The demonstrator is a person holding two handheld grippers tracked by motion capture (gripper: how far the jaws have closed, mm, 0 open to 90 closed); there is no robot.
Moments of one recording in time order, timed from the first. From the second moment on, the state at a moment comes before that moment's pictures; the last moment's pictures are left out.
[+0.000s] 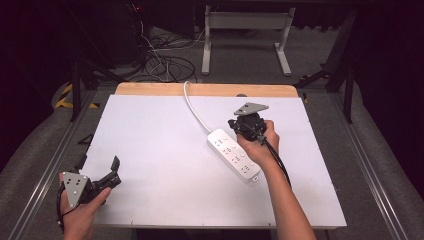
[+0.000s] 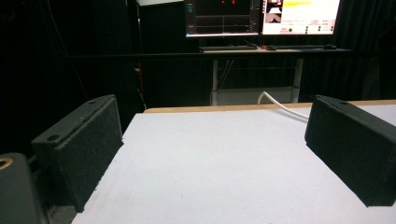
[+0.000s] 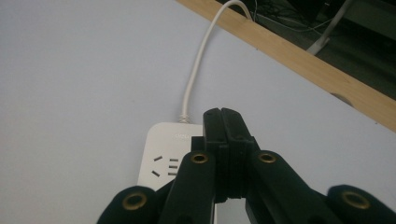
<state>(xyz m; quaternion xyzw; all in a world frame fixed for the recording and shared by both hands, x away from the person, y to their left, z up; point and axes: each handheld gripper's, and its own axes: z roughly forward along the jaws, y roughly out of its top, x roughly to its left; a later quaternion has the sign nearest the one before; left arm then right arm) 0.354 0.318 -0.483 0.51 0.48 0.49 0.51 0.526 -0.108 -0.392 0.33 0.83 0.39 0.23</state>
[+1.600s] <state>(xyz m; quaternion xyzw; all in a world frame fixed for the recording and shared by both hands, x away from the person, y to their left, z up) 0.355 0.317 -0.485 0.52 0.48 0.49 0.51 0.554 -0.080 -0.447 0.37 0.86 0.31 0.17</state>
